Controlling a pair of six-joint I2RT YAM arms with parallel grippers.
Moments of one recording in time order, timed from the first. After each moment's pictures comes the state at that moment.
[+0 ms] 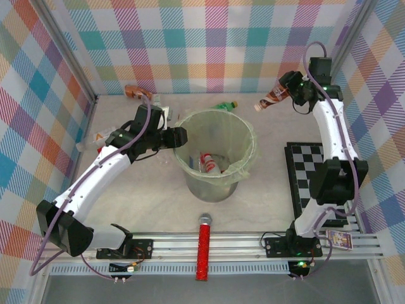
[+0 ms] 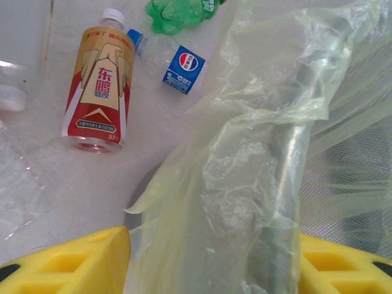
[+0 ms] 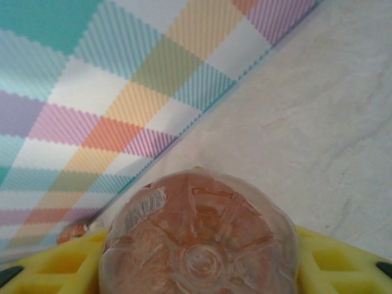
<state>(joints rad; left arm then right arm) -0.48 1.33 1.30 -0.72 0.16 -0.50 -0.03 1.74 1.84 -0.72 -0.22 0.75</state>
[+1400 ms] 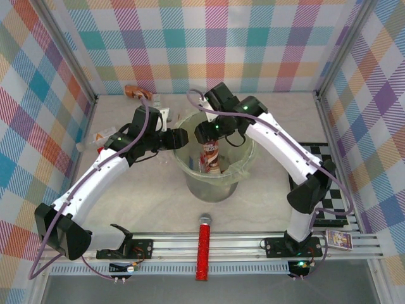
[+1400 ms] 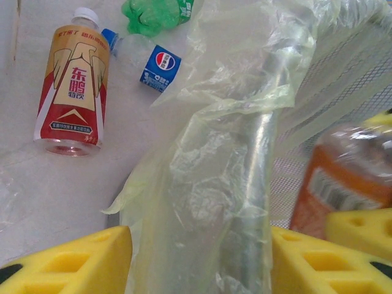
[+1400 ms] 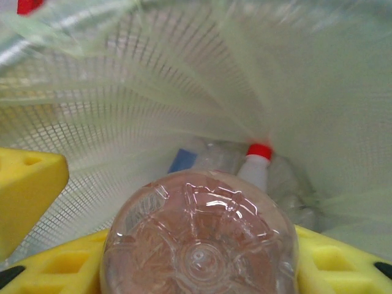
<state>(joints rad) -0.47 1.30 1.25 -0.66 0.22 -0.50 0.74 1.81 1.98 -1.18 -0.11 0.25</state>
